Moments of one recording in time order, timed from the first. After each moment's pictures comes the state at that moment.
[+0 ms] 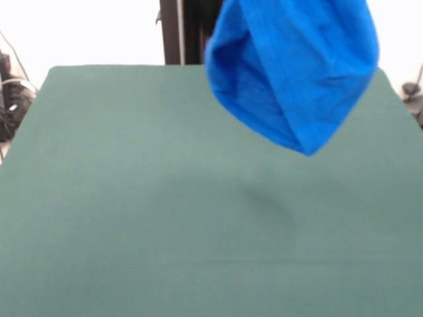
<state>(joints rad) 0.29 -0.74 -0.74 1.42 0.51 1.22 1.96</state>
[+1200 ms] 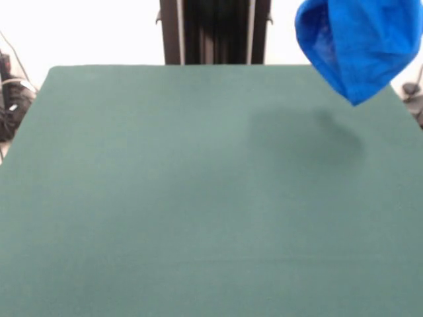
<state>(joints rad) 0.11 -0.76 -0.33 1.63 0.65 1.69 1.96</state>
